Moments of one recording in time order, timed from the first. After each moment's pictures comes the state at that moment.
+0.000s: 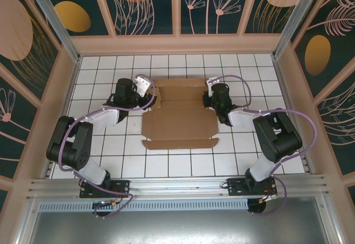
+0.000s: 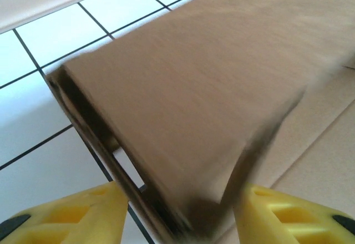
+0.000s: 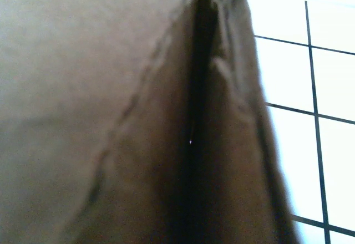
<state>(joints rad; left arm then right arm) -0.31 1.60 0.82 0.20 0.32 0.18 0.46 1.65 0.77 0.36 0.15 0.05</state>
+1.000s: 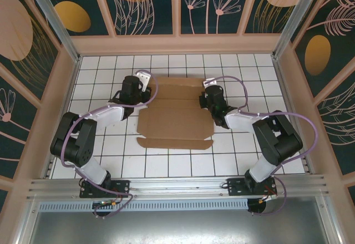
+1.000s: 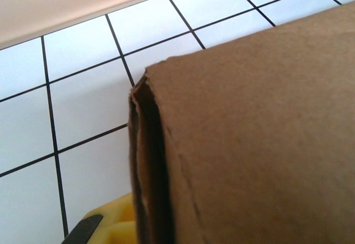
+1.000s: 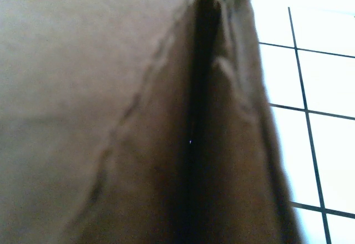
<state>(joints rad) -0.37 1.65 0.89 0.19 -0.04 0.05 0.54 1.63 0.77 0.32 0.31 0.11</state>
